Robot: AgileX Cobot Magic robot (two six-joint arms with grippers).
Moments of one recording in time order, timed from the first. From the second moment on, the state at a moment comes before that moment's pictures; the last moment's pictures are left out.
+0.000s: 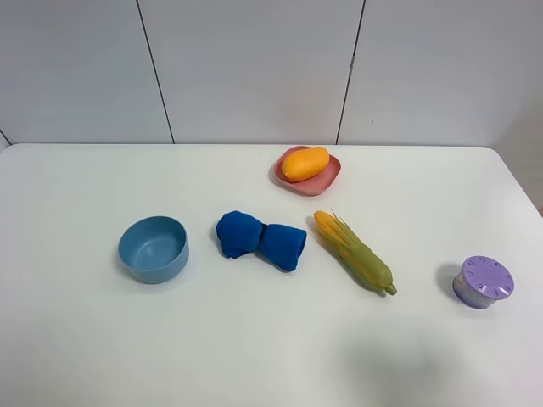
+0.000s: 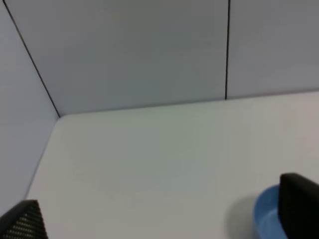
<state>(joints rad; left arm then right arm) 0.13 0.22 -0.65 -0.03 0.76 0.11 0.00 0.00 -0.50 -0.03 1.07 0.02</state>
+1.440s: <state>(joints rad) 0.13 -0.01 -0.51 -0.01 1.06 0.11 0.00 0.00 -0.50 -0.03 1.07 0.02</state>
